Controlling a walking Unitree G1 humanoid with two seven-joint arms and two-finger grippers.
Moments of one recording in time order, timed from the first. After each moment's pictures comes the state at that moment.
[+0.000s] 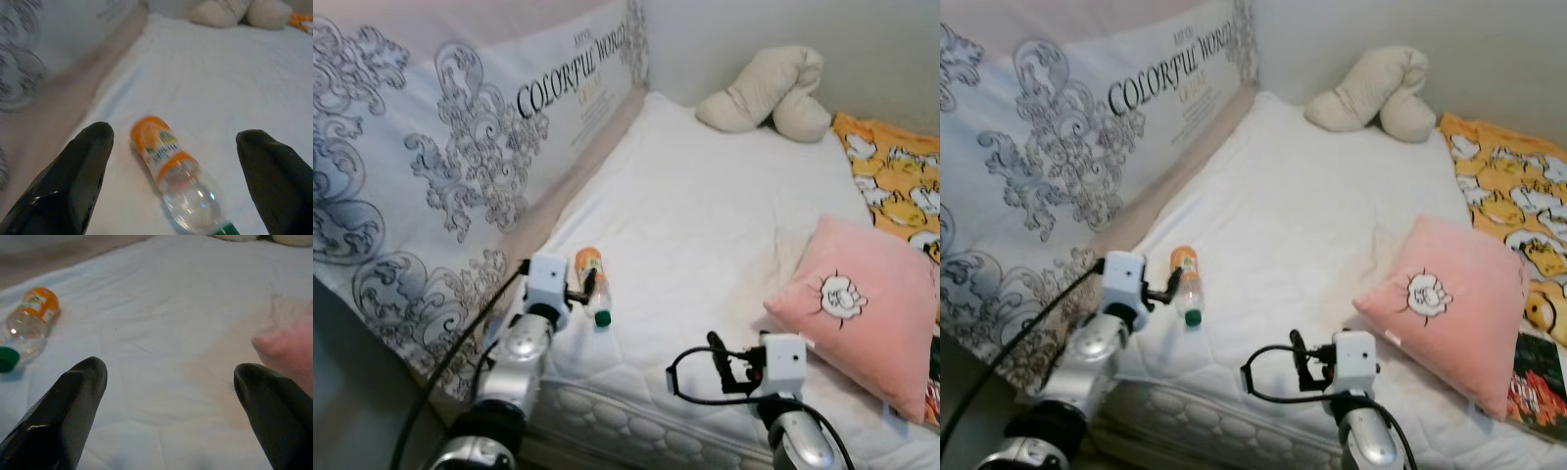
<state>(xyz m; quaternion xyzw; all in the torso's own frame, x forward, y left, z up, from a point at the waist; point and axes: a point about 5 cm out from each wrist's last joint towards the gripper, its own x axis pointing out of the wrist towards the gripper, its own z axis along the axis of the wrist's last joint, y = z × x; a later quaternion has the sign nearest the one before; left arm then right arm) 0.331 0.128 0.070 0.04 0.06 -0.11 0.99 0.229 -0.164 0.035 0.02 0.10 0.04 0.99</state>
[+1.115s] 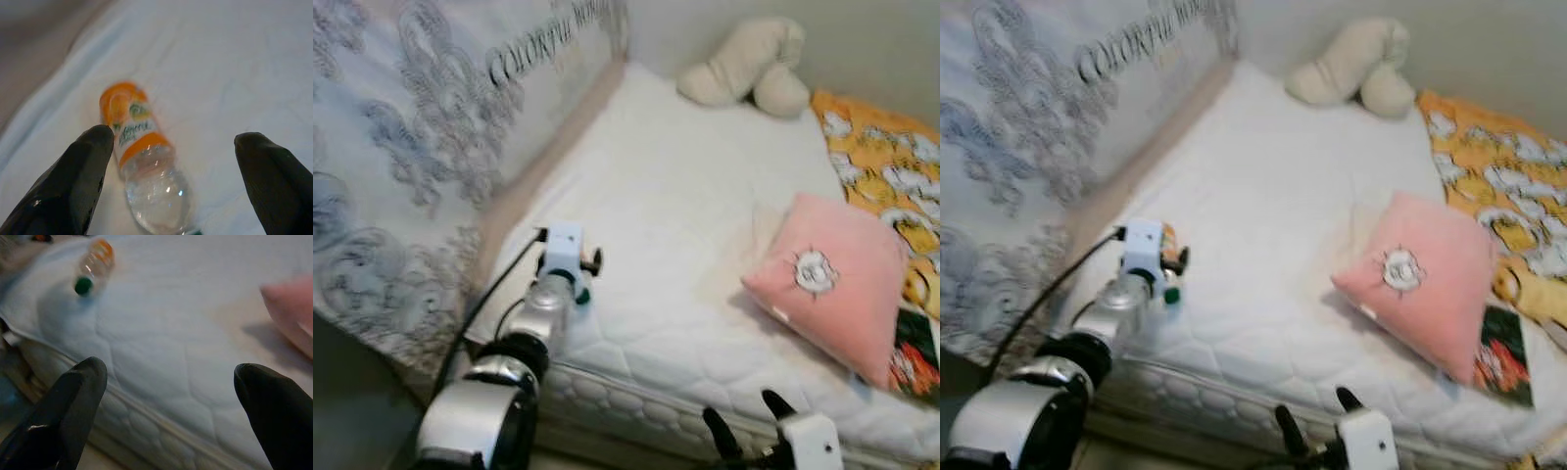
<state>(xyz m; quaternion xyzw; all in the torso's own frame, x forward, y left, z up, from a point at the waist) 0.377 0.127 0.099 0.05 0.13 -0.03 0.99 0.123 -0.156 0.060 0.00 0.12 0.15 0.98</state>
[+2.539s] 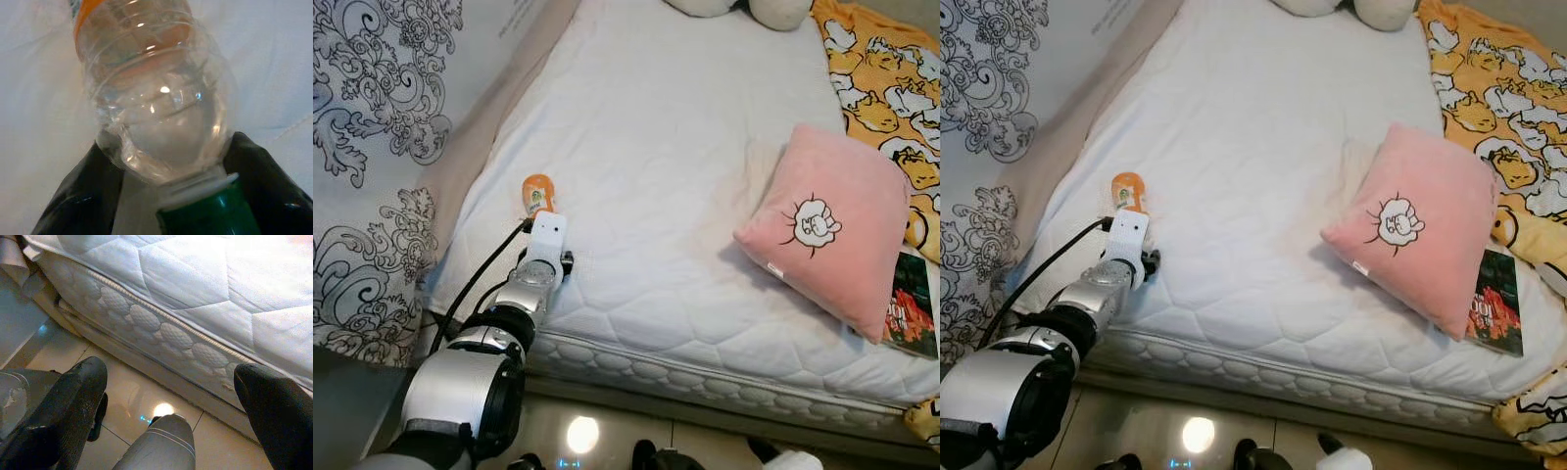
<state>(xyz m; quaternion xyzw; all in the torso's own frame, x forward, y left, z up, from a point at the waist) 0.385 0.148 0.105 0.11 0.21 0.01 0.97 0.092 -0.137 0.069 -0.02 0.20 0.21 0.96</state>
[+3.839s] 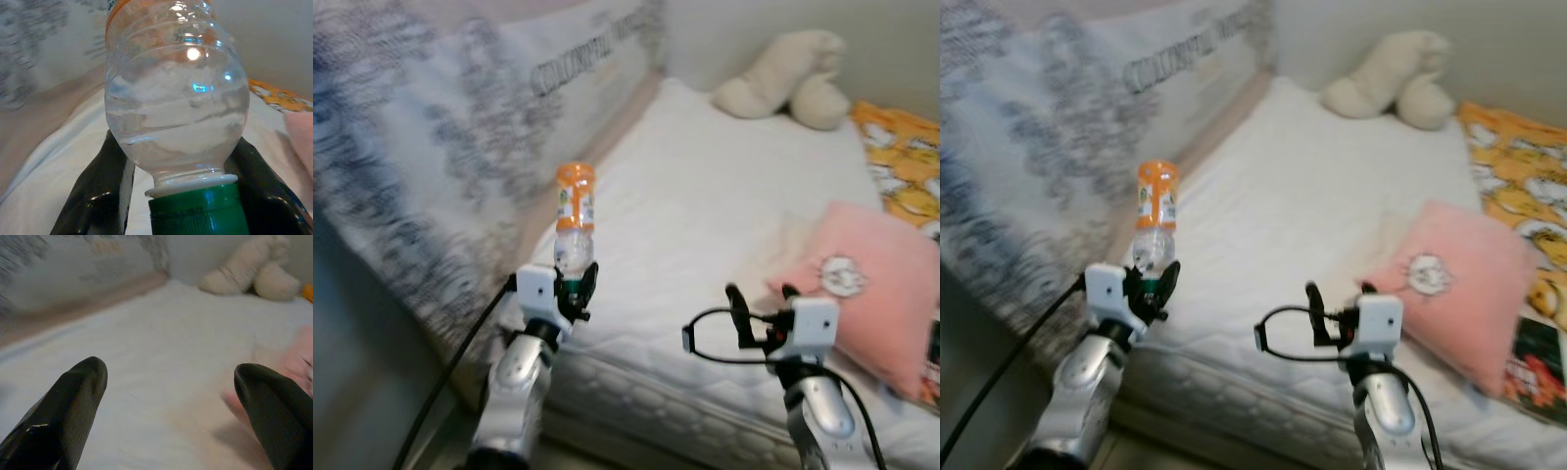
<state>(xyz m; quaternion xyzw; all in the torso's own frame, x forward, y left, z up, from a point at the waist) 0.298 0.128 0.093 -0.06 -0.06 -0.16 0.98 0.253 -0.177 0.080 0.02 -0.01 0.03 1.00</state>
